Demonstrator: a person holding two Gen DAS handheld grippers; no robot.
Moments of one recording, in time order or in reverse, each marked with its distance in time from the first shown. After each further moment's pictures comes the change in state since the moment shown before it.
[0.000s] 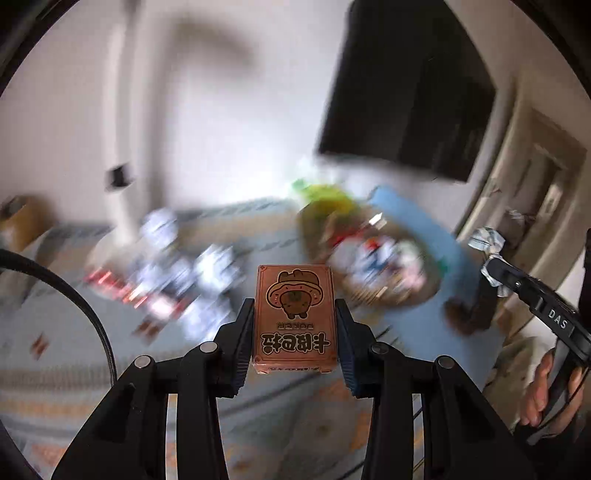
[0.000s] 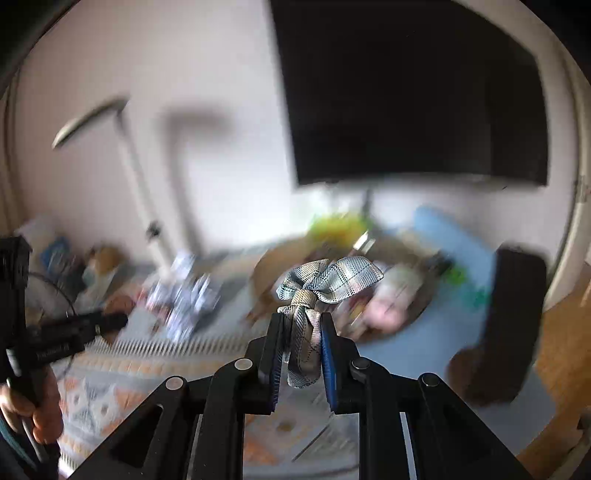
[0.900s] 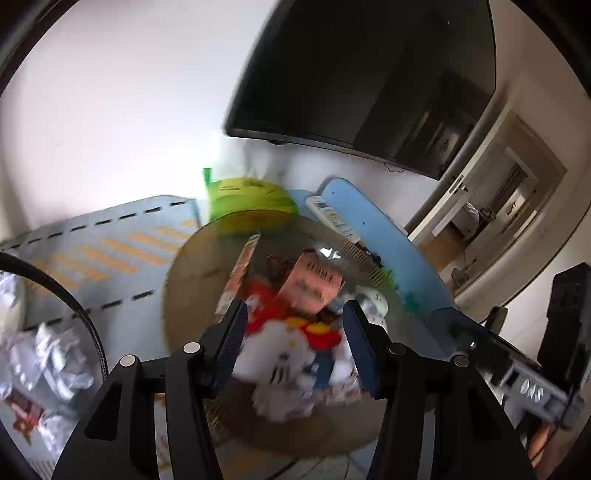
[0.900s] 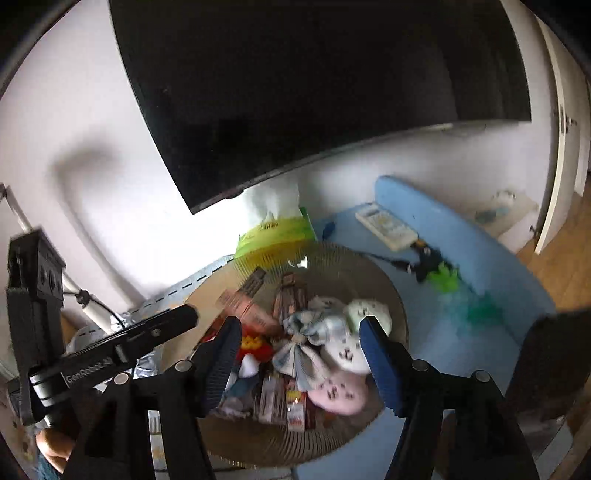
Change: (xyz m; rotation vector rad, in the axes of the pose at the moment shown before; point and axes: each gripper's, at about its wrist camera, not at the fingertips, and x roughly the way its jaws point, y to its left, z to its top) left arm 0.171 -0.045 0.074 -0.064 0.153 -0.203; right arm 0.114 -0.090 0.053 0.242 0.156 -0.039
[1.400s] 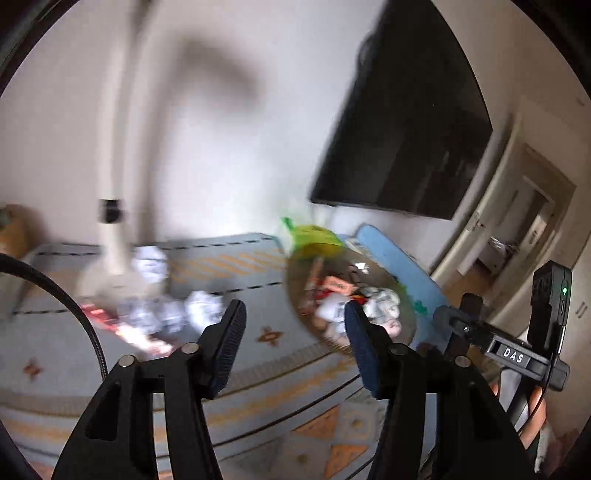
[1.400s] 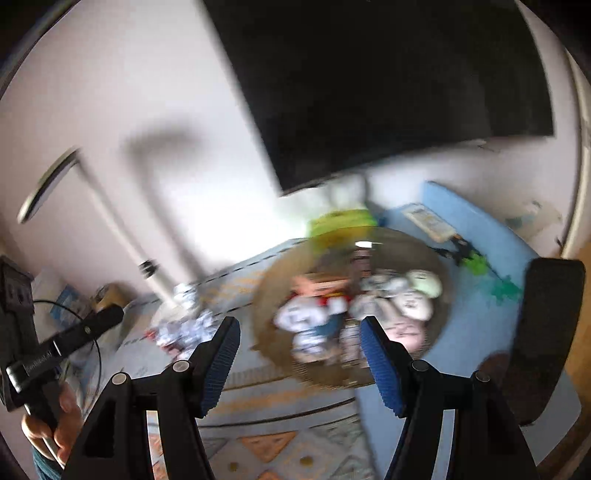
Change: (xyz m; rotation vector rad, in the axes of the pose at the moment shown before) left arm -0.205 0.035 -0.064 -0.008 -0.218 0.160; right arm -0.066 0.072 -0.039 -0.111 -0.010 0.143
